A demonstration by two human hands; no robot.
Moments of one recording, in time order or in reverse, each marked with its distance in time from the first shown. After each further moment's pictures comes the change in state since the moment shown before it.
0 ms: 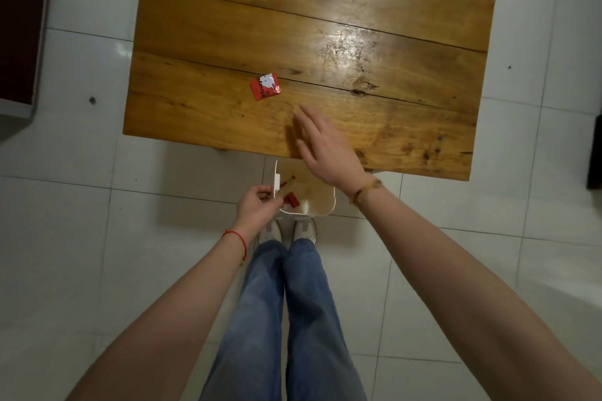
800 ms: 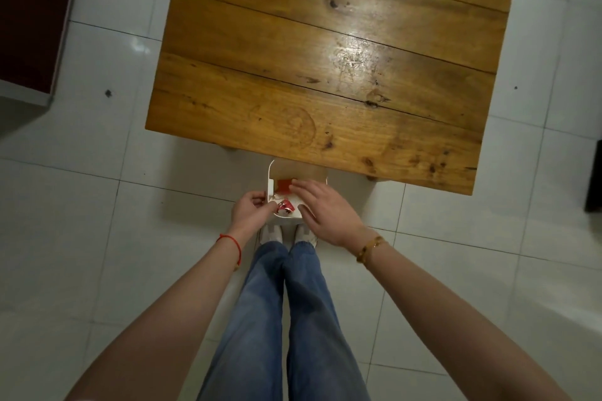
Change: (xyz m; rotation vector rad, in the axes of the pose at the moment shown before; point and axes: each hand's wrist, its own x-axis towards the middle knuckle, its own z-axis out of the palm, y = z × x) left_hand -0.009 -0.009 -0.028 -0.052 0.053 -0.016; right_hand -0.070 -0.020 0.041 -0.016 -0.228 -0.161
